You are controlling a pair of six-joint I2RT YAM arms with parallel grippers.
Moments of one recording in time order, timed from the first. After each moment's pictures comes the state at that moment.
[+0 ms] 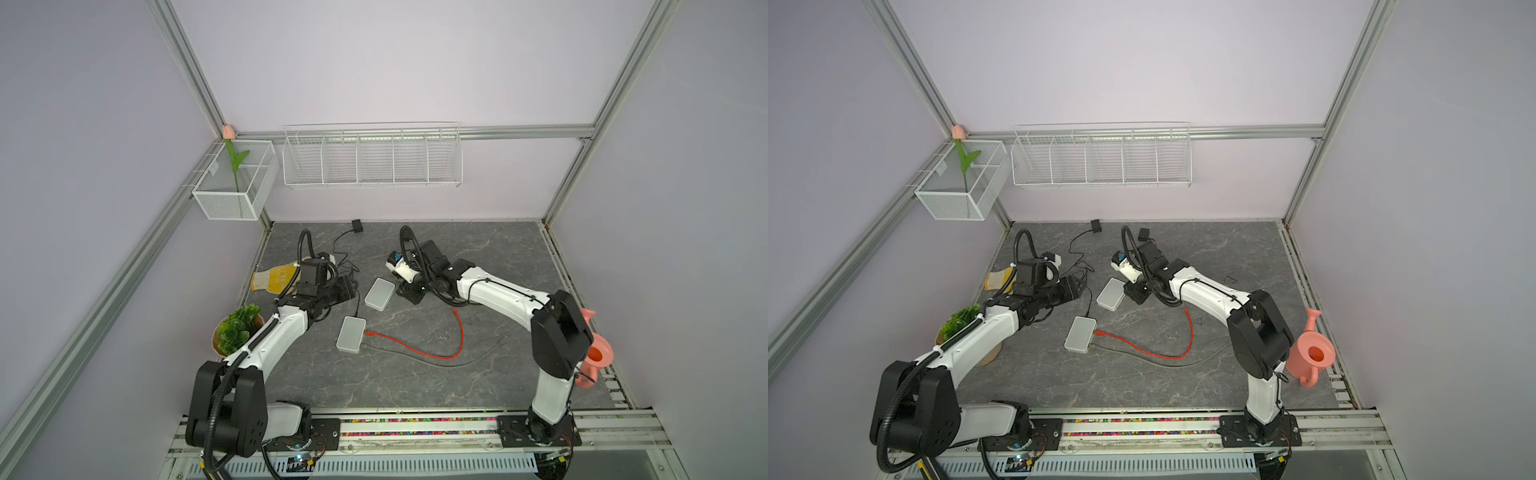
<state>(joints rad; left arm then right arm) -0.25 1.38 0.86 -0.22 0.26 -0.48 0.70 1.87 1.48 -0.50 -0.20 -0.15</state>
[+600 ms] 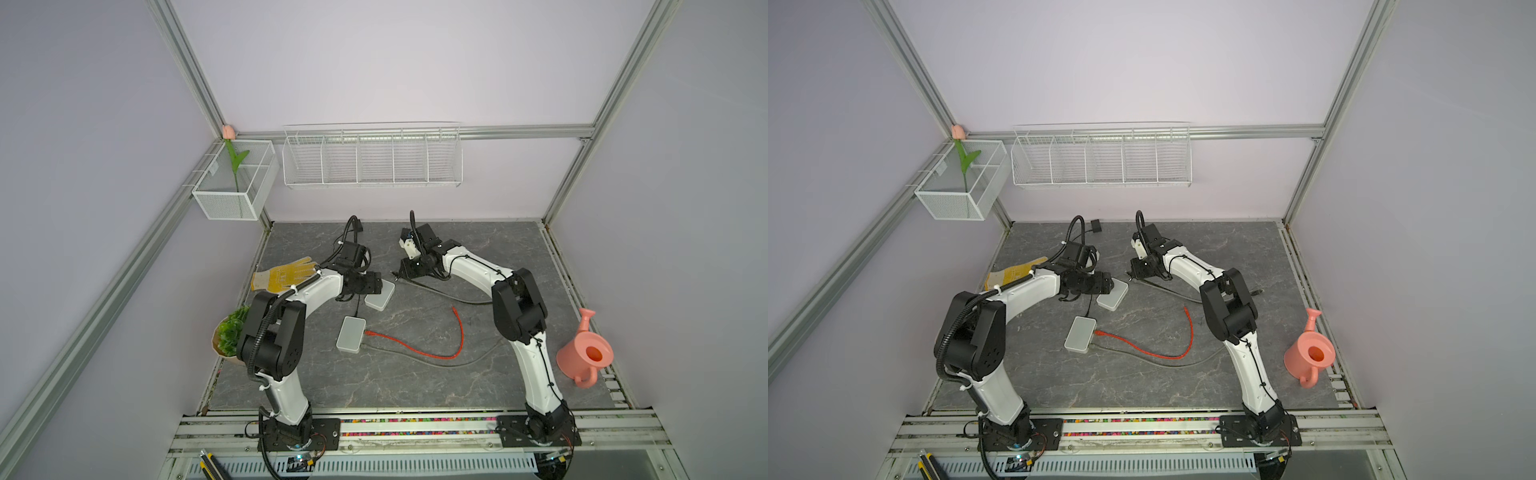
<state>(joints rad) -0.41 1.80 1.19 -0.42 0.12 -0.27 0.58 2.27 1.87 -0.60 -0.23 0.25</state>
